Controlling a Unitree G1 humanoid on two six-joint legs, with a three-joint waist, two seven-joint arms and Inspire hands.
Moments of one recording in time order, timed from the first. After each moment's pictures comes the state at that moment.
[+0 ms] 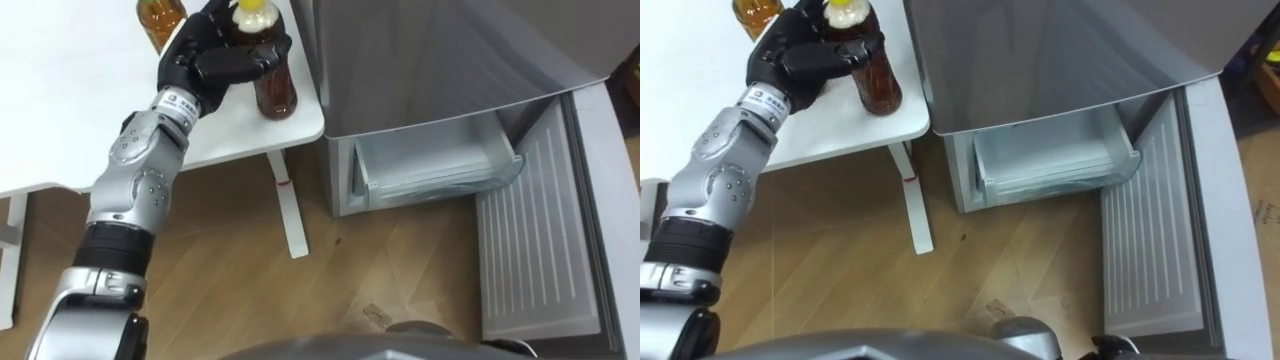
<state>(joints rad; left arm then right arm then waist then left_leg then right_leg) -0.27 0.32 -0.04 0.34 -0.63 0.08 -0.21 0.04 -0.26 0.02 1.32 -0.29 0.10 0.08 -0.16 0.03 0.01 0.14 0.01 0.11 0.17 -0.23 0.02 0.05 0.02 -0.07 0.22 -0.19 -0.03</state>
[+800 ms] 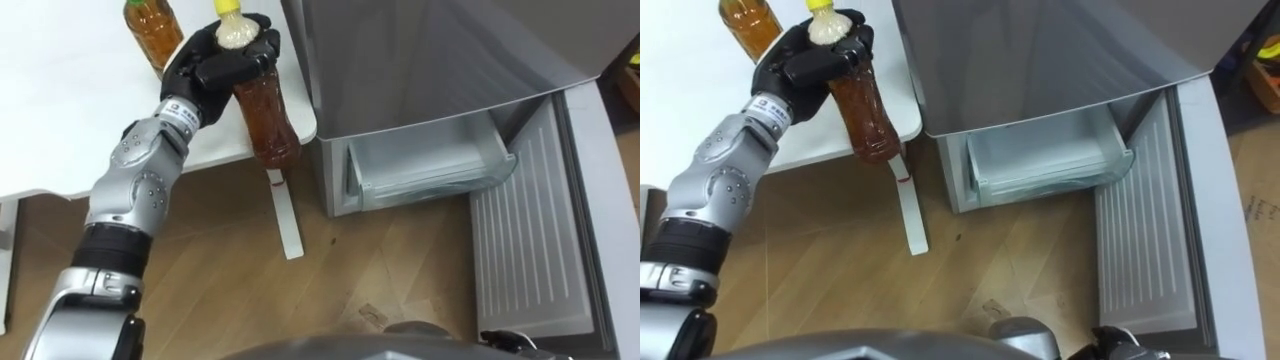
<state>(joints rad) -0.27 0.33 -0.06 0.37 -0.62 0.12 -0.21 0.02 -0.26 0.02 1.32 -0.31 0.09 0.07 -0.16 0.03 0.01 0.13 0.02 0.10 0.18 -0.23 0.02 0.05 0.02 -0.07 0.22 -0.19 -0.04</state>
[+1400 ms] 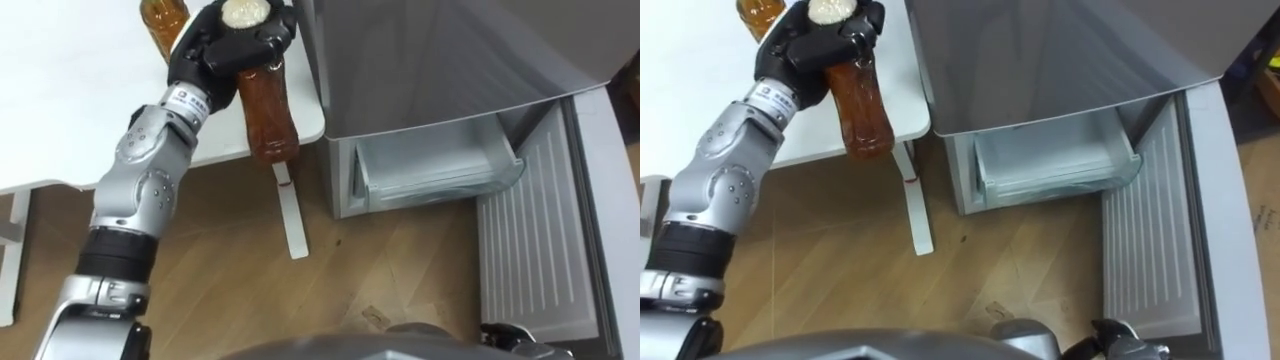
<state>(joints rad) -0.21 0.30 -0.06 0.09 -0.62 0.12 -0.21 0.00 -0.26 0.02 1.31 -0.26 0.08 0.05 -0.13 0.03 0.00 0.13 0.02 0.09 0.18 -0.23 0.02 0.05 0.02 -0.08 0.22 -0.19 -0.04</state>
